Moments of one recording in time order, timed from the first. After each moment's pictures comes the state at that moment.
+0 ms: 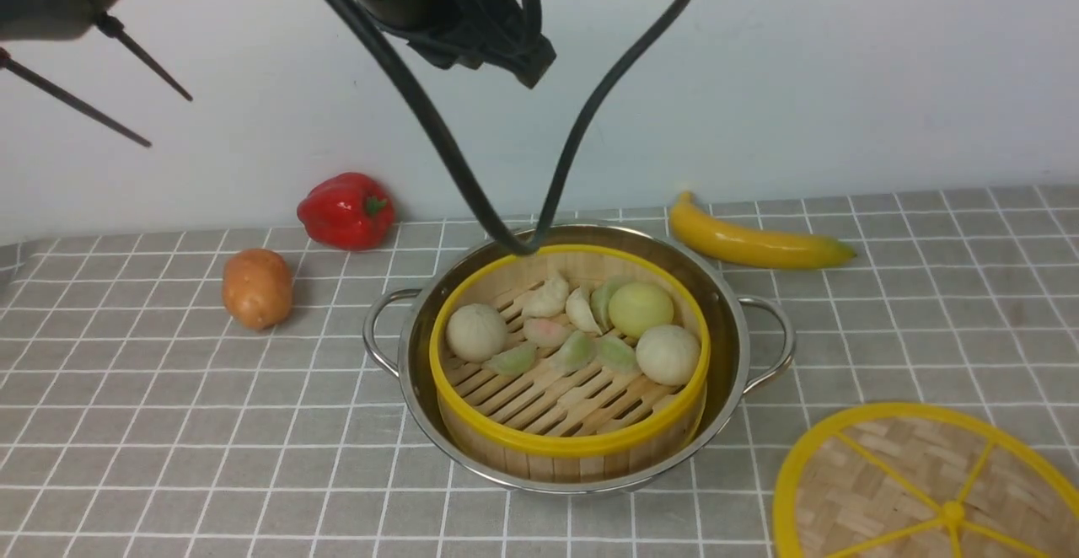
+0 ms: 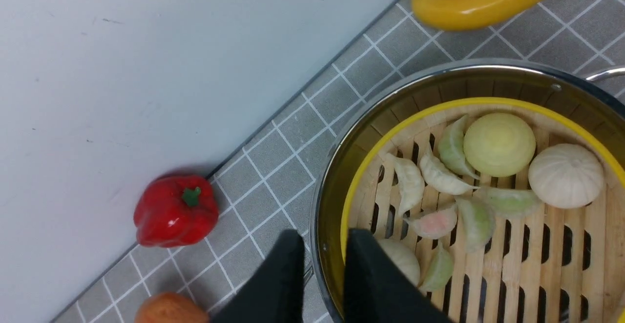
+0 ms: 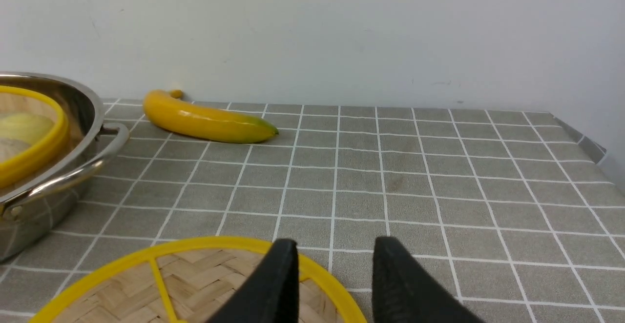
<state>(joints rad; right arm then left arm) -0.02 0.00 0.01 0.03 0.34 0.05 -0.57 1.76 -1.98 0.26 1.21 0.17</state>
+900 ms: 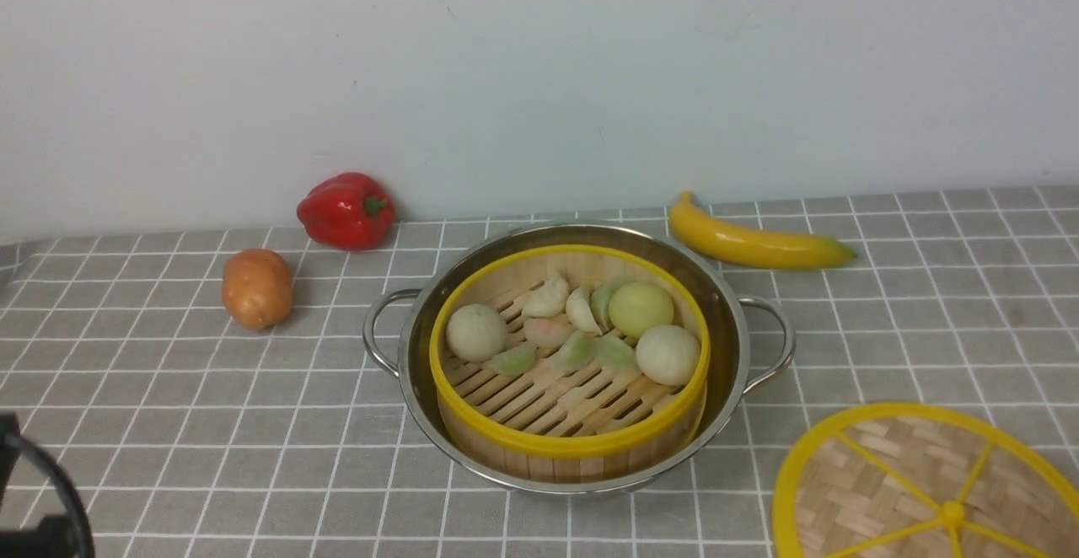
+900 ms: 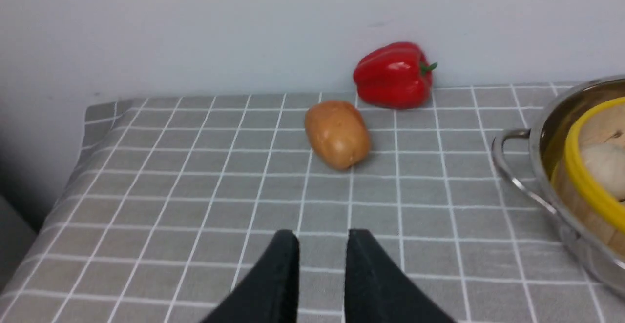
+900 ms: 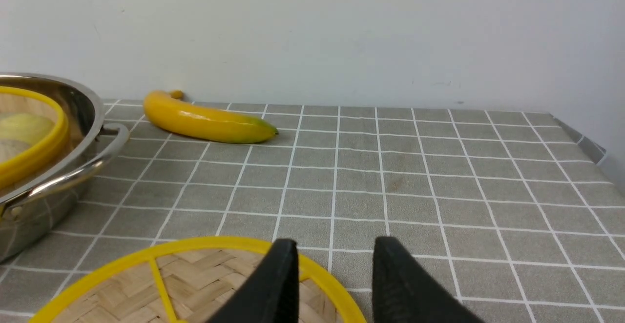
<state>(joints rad) -0.02 0.00 0.01 0.03 0.34 0.05 0.13 0.37 -0.30 -0.06 0.36 0.12</state>
